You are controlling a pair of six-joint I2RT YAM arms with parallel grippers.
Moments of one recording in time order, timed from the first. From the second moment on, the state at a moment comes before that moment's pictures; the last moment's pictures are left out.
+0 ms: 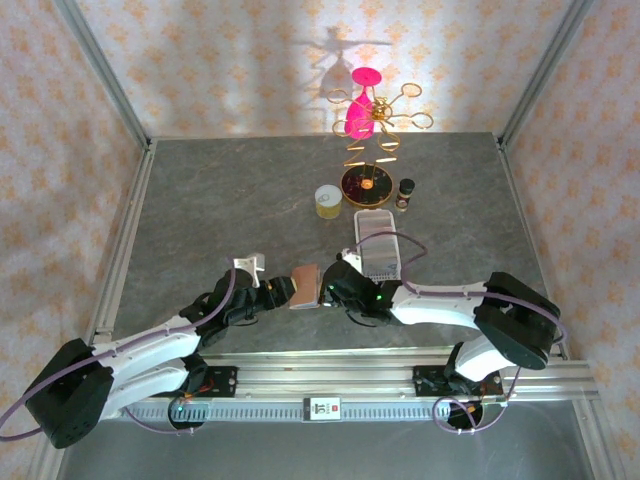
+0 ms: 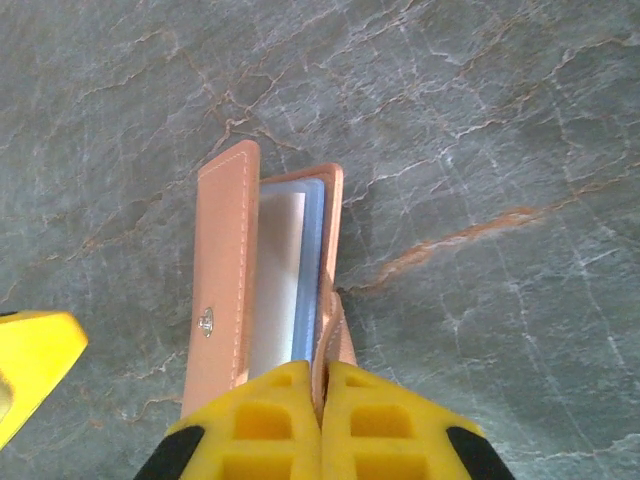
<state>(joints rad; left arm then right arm) -0.65 0.96 0.22 0.17 0.04 -0.92 1.04 1.48 0.68 -0.02 0.19 1.04</state>
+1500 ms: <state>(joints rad) -0.65 1.12 0.32 0.01 -0.15 -0.89 1.04 1.44 0.65 -0.04 0.24 1.04</state>
